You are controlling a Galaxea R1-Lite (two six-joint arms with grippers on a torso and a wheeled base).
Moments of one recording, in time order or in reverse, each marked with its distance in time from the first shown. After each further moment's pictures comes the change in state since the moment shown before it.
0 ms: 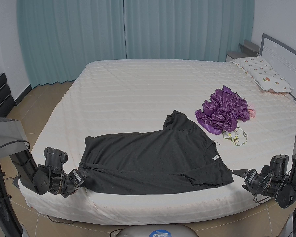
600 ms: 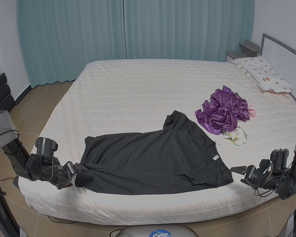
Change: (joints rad) left arm 0.111 -0.052 -0.098 0.164 -0.187 0.123; right arm -0.081 -0.012 -0.106 0.126 0.152 -0.157
